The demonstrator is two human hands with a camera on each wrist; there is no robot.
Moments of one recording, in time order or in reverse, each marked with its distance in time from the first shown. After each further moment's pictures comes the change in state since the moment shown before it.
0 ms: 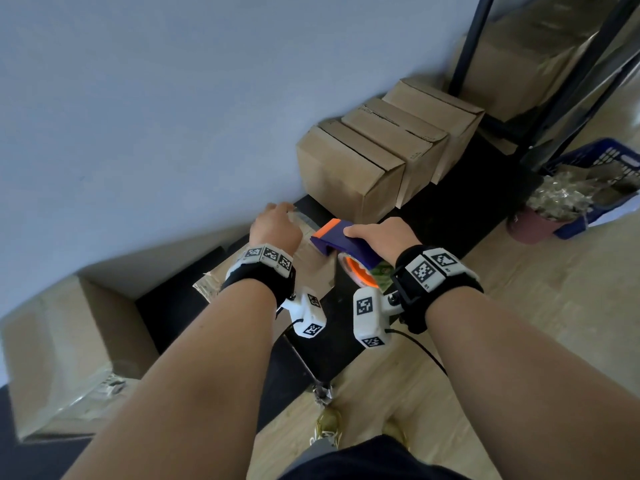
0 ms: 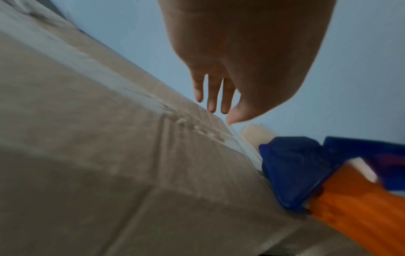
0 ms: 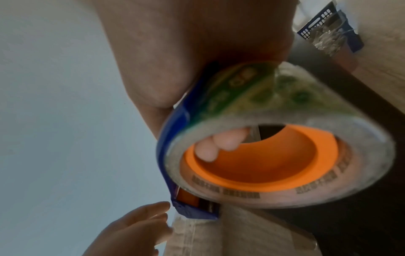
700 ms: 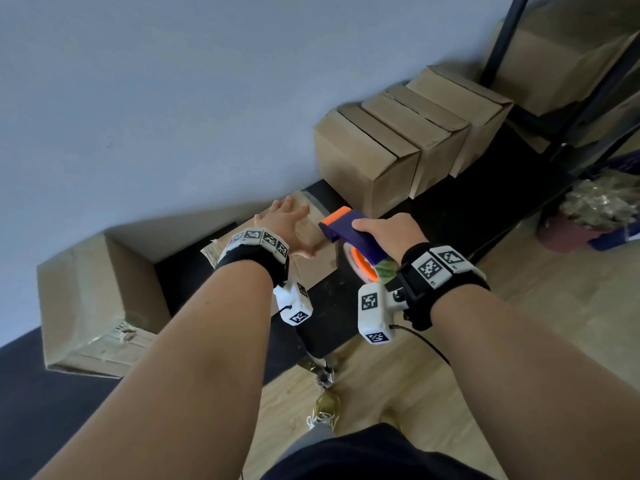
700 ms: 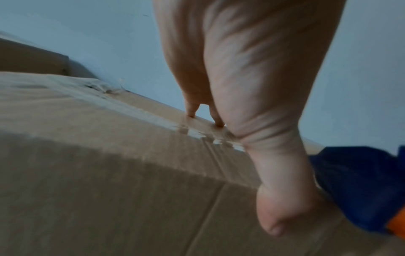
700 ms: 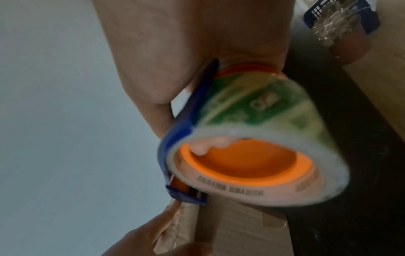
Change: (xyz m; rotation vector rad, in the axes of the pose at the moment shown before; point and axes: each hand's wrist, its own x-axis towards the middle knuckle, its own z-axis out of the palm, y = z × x) left_hand -0.032 -0.011 0.002 0.391 -0.349 0.086; right_hand -0.010 0.024 -0.008 0.040 -0.078 -0.049
